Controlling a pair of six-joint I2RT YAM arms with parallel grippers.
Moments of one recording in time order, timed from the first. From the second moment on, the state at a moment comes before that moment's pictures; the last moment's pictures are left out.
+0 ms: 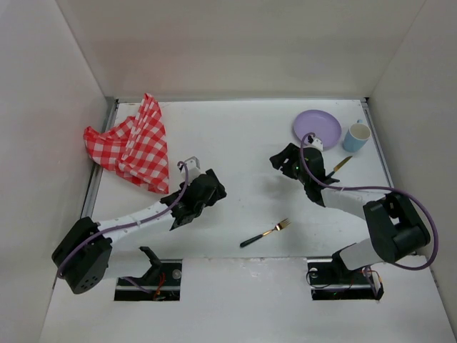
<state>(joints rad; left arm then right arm) -0.82 1.20 0.58 -0.12 -0.48 -1.02 0.41 1.46 0.62 0.41 0.10 0.80</state>
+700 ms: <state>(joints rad) -0.50 0.88 0.58 -0.18 -0.56 -0.95 0.42 1.47 0.63 0.41 0.07 0.79</state>
